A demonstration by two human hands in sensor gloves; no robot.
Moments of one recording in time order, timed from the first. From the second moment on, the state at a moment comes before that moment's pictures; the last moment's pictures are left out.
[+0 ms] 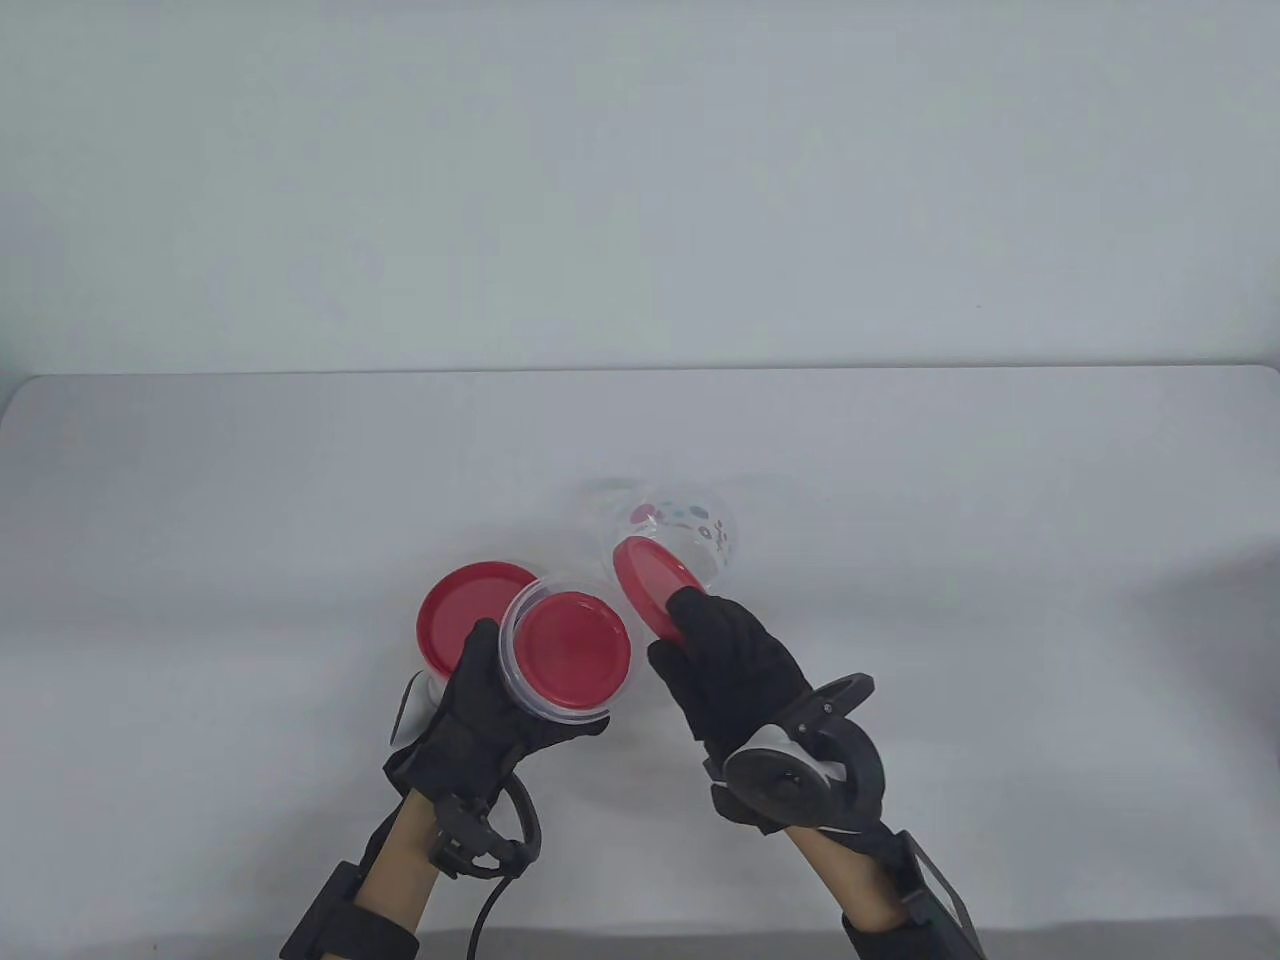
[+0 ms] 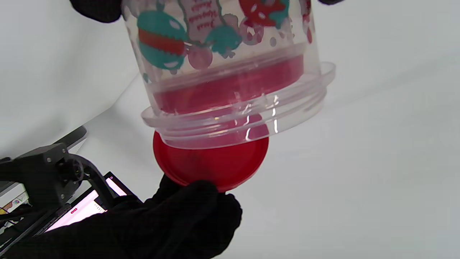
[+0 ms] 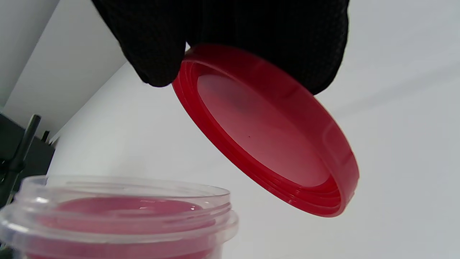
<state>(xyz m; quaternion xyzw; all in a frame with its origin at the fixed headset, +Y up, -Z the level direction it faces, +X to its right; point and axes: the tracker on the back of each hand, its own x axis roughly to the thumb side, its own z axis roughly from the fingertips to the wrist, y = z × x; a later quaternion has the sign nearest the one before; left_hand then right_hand) -0.175 -0.787 -0.298 -0.25 -0.13 0.91 0.31 0.056 -0.622 -0.249 0.27 -0.36 0.87 0.16</state>
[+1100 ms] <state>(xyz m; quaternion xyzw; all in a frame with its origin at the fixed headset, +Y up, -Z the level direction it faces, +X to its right) -0.166 -0.788 -0.296 -0.24 -0.12 0.91 0.31 0.002 -0.639 -0.232 0.38 -0.26 0.89 0.03</state>
